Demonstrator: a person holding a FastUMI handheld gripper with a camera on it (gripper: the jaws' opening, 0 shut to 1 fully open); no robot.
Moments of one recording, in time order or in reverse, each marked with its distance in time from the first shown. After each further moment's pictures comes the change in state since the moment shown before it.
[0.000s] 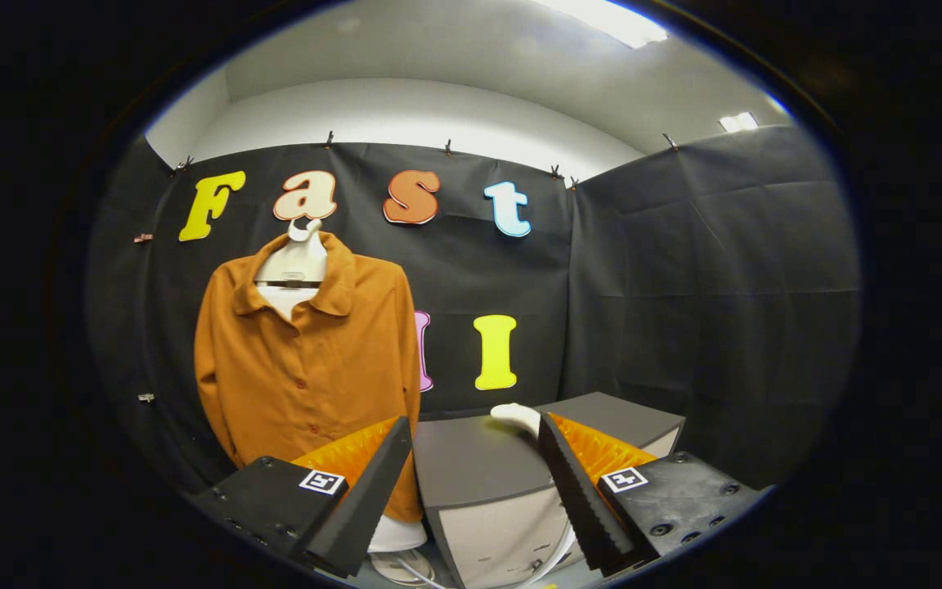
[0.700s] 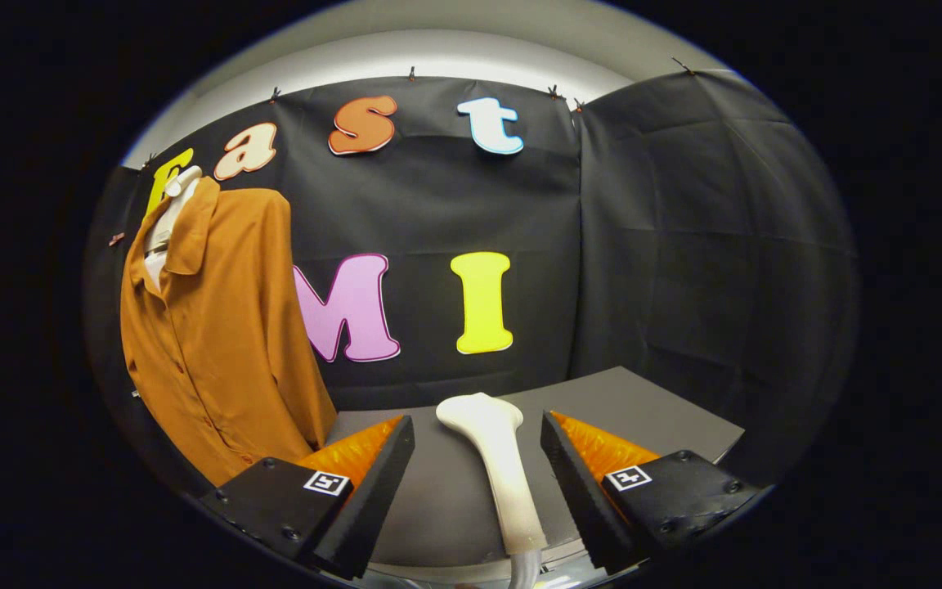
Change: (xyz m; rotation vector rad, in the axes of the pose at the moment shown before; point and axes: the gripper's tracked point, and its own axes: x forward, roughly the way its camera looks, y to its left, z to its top) arm 0.199 -0.088 -0.101 0.051 0.271 0.091
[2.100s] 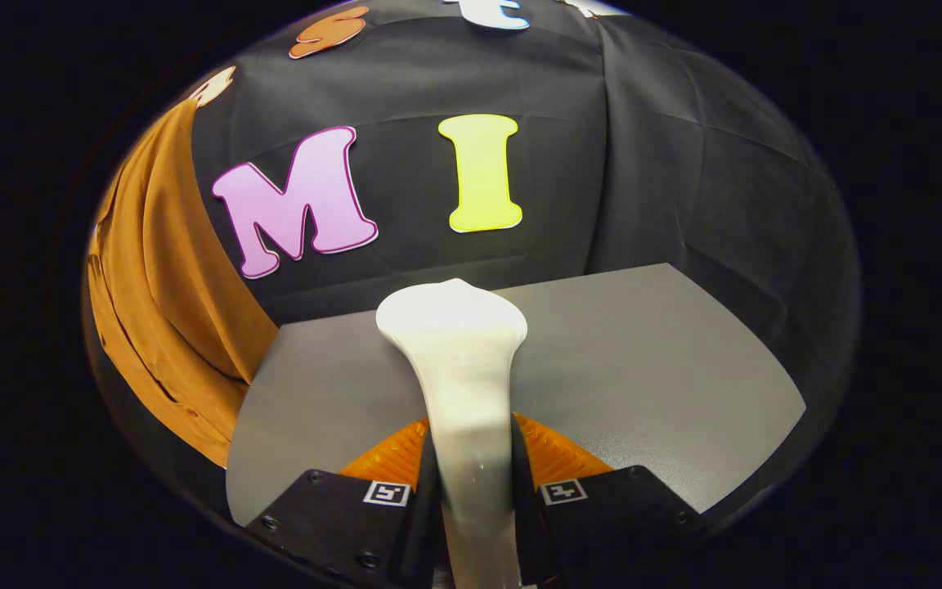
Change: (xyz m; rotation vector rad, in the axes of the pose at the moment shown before) arm 0.078 -0.027 -0.098 0.013 0.398 0.032
